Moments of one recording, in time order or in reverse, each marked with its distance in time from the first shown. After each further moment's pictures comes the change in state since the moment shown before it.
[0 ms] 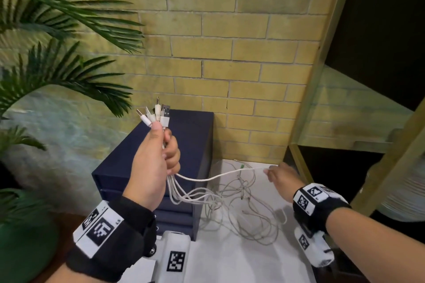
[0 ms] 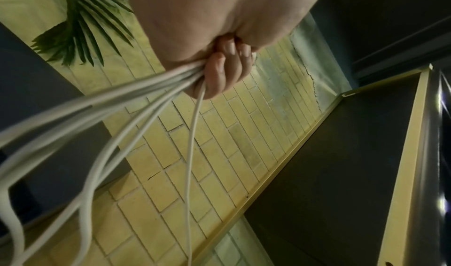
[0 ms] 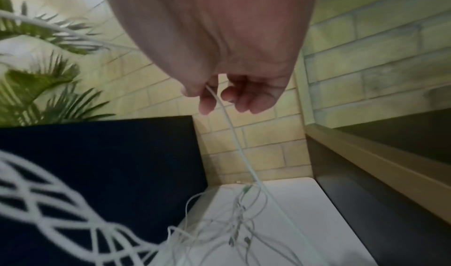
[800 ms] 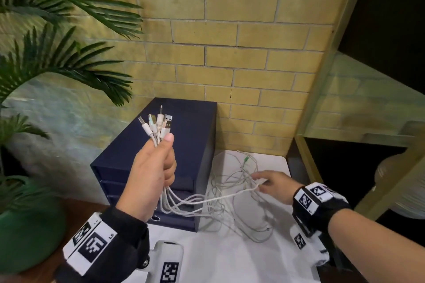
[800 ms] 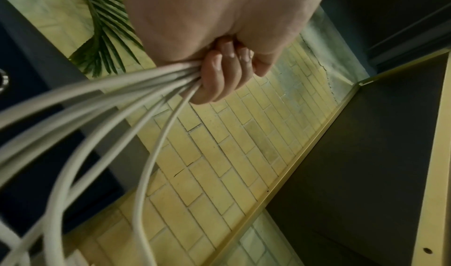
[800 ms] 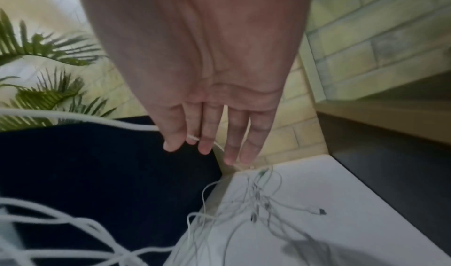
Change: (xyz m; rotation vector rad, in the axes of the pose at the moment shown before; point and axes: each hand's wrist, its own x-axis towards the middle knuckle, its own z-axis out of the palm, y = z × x) left_hand -0.009 -0.021 -0.020 0.326 0.052 -0.056; right_hand 0.003 0.000 0.028 0.173 -0.249 -0.146
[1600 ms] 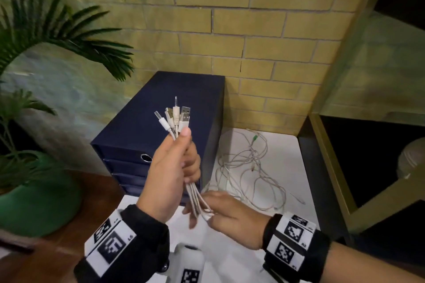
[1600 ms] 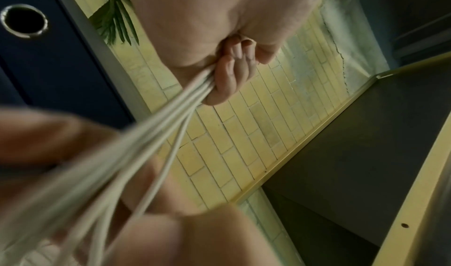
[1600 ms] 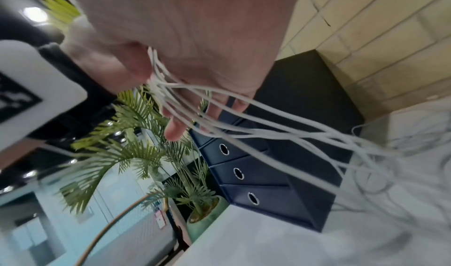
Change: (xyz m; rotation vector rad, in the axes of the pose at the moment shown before) left_hand -0.011 -0.026 0.018 -0.251 -0.077 -0.110; right_hand -0.058 -0.097 0.091 0.231 -0.298 -0.664
